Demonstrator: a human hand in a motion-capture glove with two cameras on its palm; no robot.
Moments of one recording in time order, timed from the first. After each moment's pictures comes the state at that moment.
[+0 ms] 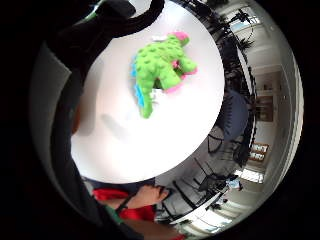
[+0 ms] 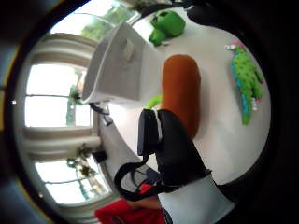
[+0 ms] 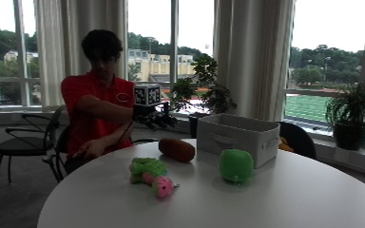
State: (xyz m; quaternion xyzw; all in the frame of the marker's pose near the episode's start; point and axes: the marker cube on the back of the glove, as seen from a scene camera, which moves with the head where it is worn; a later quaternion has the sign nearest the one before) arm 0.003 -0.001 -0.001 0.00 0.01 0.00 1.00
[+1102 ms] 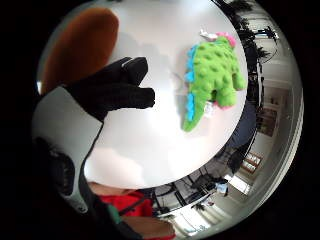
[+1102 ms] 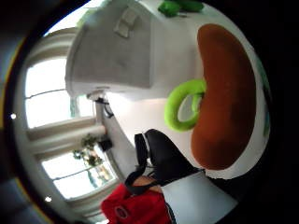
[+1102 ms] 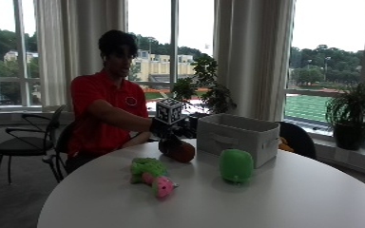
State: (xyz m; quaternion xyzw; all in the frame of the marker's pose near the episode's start) arm -0.085 -0.016 0.077 -0.11 -0.01 -0.02 0.99
